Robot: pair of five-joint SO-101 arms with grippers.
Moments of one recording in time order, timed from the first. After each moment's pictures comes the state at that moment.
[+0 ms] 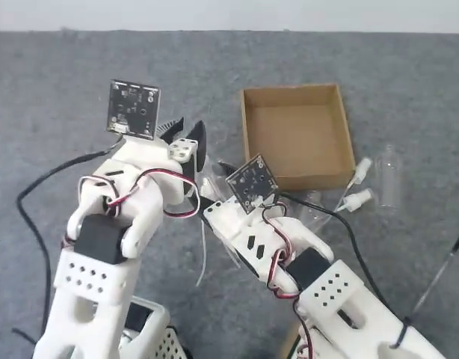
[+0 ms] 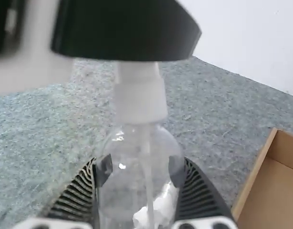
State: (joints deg) left arm 12.0 -51.1 37.3 57.1 10.6; right arm -44.7 -54.1 67.8 14.5 -1.1
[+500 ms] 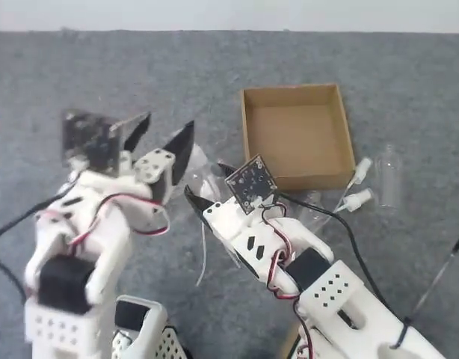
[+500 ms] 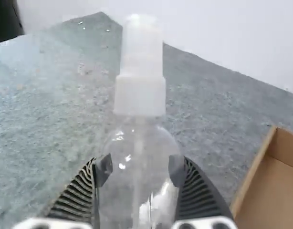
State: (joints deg) left arm 6.2 -63.7 32.5 63.3 2.9; right arm -44.5 -54.2 67.7 15.6 -1.1
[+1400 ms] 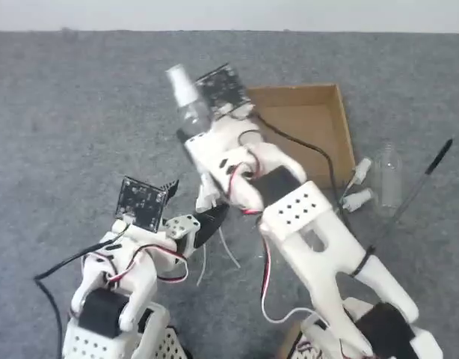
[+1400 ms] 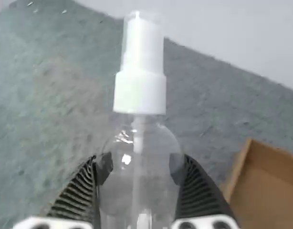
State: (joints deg) left arm 12.5 -93.8 74.0 62.1 2.9; right arm -38.8 -19.0 25.4 31.7 -1.1
